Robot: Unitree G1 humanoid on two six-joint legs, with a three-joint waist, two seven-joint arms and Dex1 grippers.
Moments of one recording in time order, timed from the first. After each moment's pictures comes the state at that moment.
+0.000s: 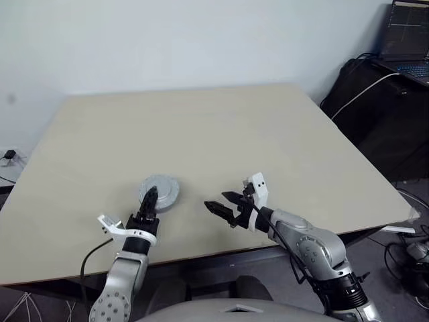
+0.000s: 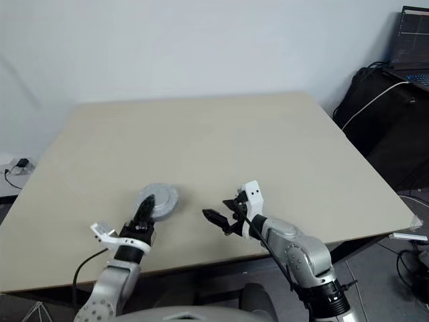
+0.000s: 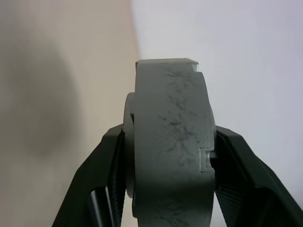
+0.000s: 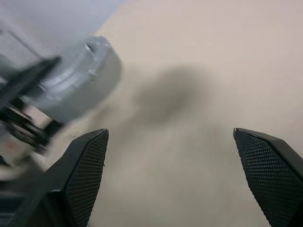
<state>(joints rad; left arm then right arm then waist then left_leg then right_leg) 0.37 -0.07 0.12 -0.34 -1.39 0.32 -0.06 -0.01 -0.33 0.23 -0.30 0.60 0.66 0.40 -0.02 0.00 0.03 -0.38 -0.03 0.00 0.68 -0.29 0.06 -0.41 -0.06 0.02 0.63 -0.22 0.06</state>
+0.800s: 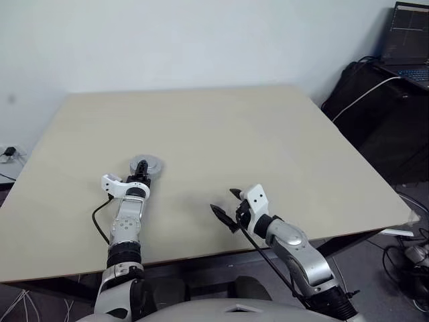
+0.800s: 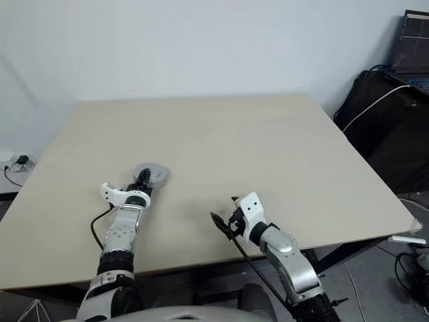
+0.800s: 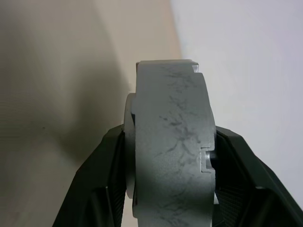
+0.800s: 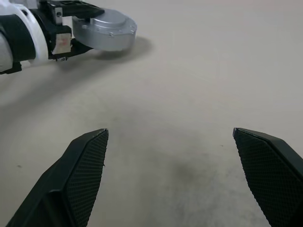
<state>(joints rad) -0.34 -0.01 0.45 0.52 -1.04 0.18 -0.07 0.07 -0.27 0.28 -0.13 0.22 0.26 0.45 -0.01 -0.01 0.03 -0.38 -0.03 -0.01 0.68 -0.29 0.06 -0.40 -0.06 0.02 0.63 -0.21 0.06</state>
